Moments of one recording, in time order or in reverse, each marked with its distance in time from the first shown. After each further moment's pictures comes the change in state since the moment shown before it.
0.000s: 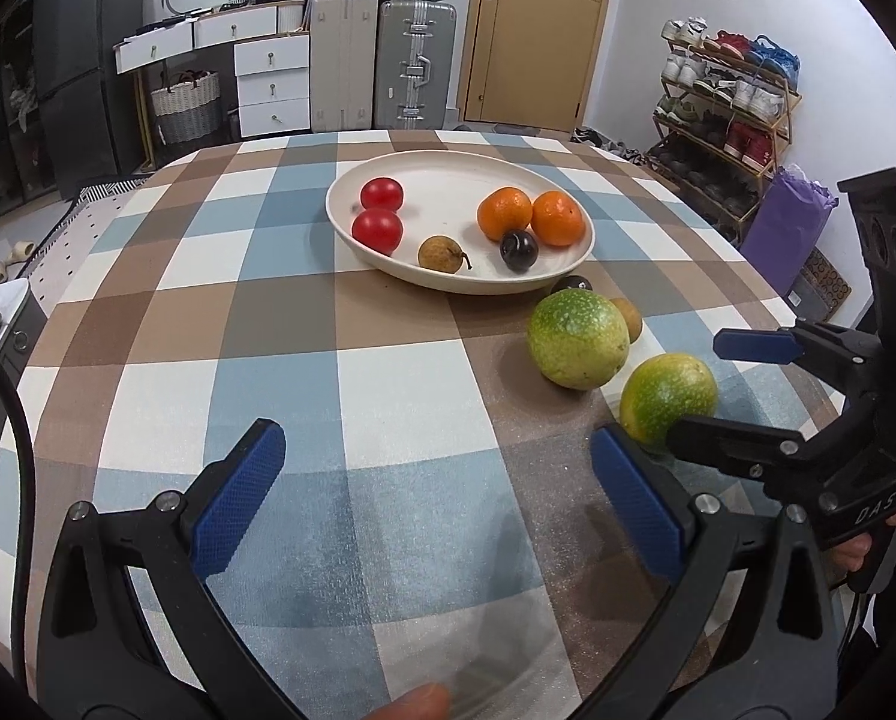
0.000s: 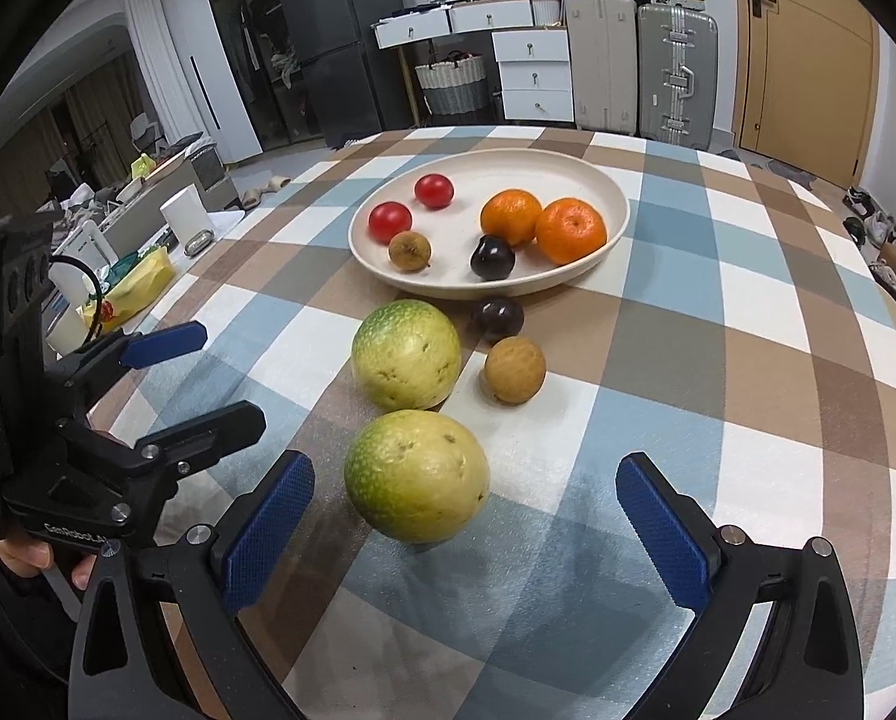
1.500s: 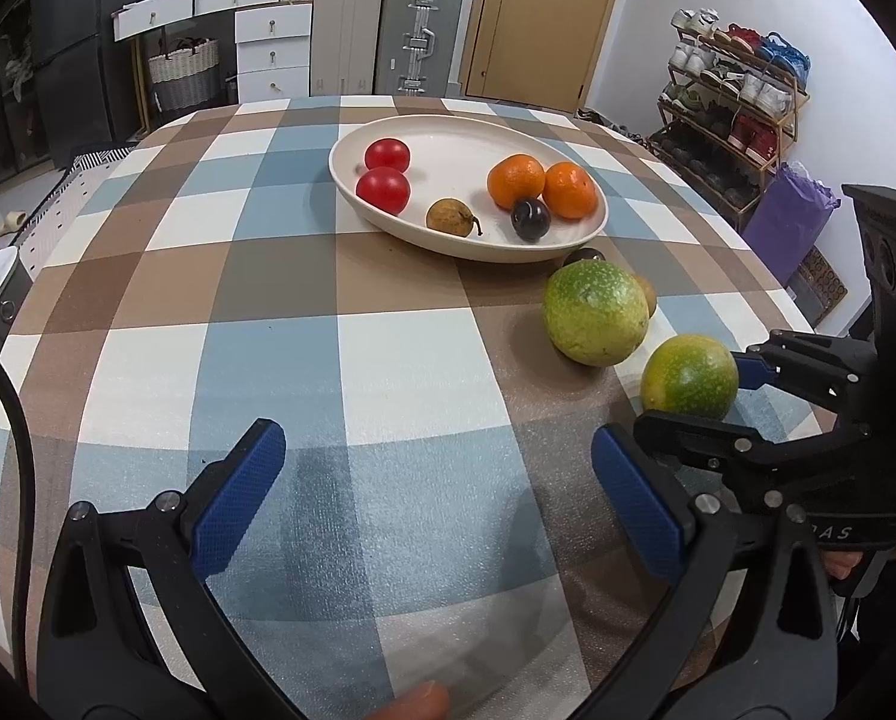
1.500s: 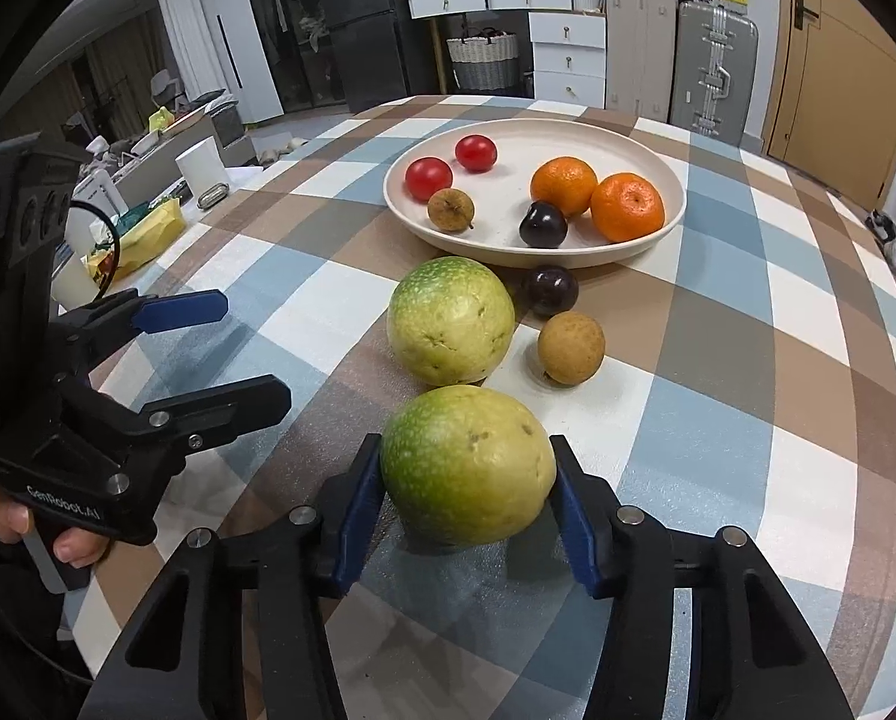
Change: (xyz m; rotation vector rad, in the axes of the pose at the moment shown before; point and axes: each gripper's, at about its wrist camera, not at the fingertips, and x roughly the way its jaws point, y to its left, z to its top) left arm 0.016 0.008 -0.002 -0.036 0.072 -0.022; right arm 0.017 0.019 -0.006 -0.093 0.041 0.006
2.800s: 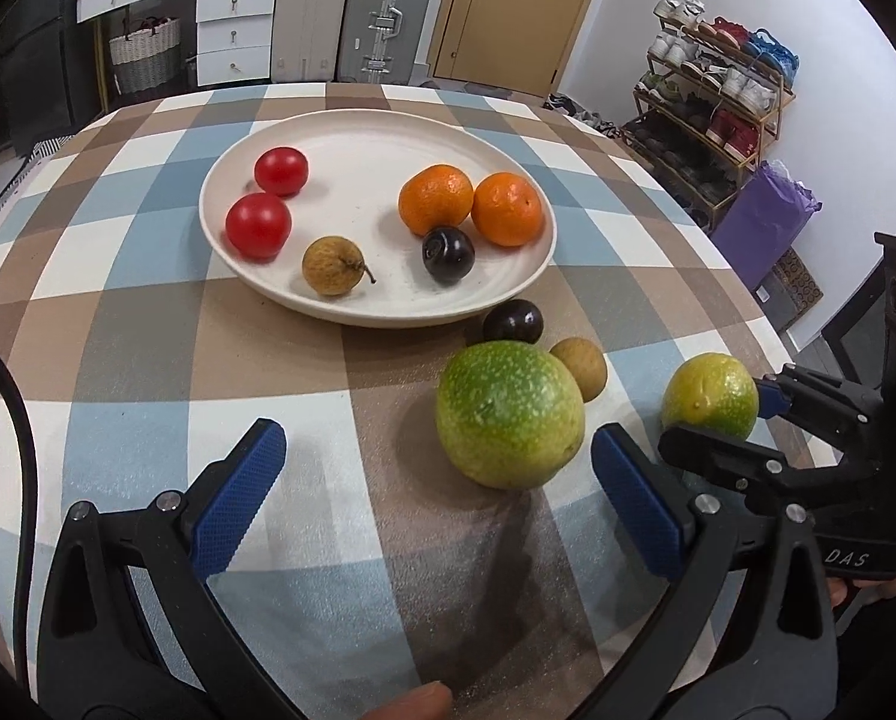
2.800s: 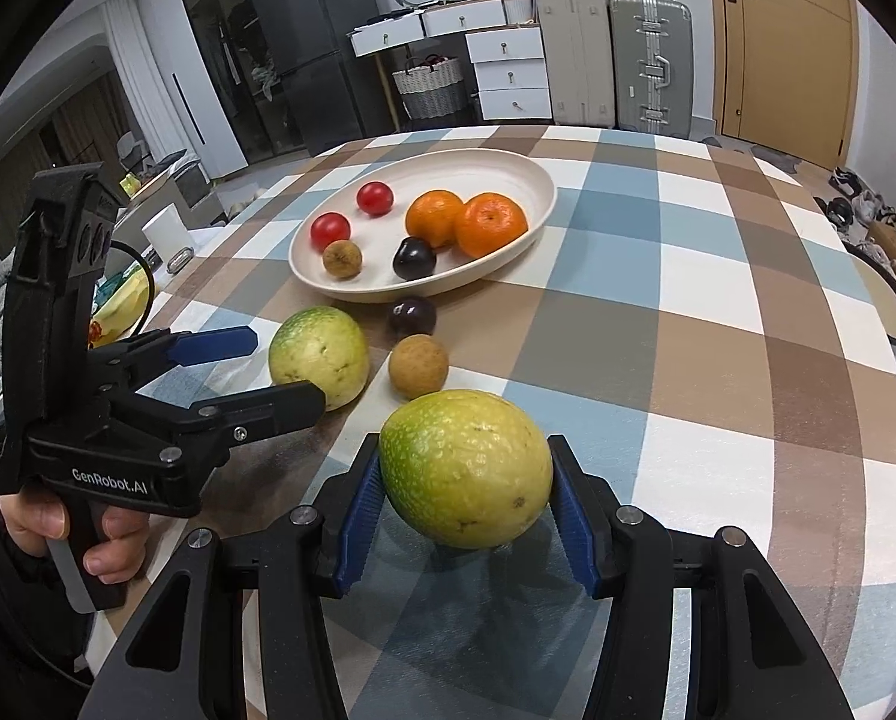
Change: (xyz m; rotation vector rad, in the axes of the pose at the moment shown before) left arm 0.051 -0.041 0.047 -0.003 0.054 -0.102; right arm -0.026 -0.063 -0.004 0.149 -0.062 -0.019
